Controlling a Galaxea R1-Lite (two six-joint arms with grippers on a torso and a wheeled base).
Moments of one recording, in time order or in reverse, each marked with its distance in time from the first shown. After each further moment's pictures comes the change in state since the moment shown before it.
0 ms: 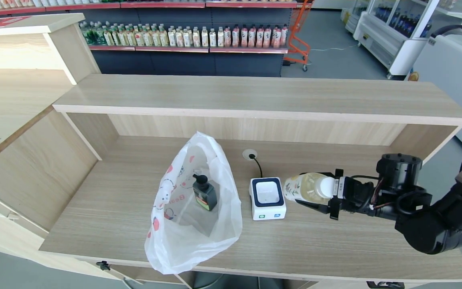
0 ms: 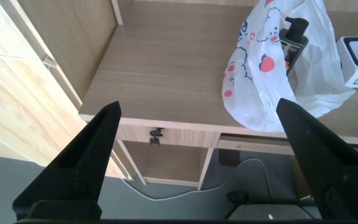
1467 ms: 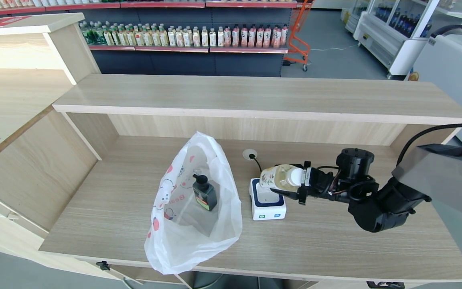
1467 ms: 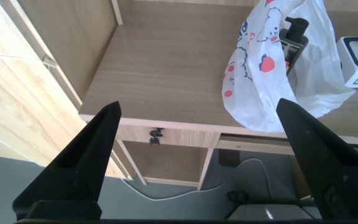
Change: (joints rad) left arm 0.000 0.000 0.000 0.000 0.000 0.000; right arm 0.074 0.254 -0.332 -0.036 0.042 0.078
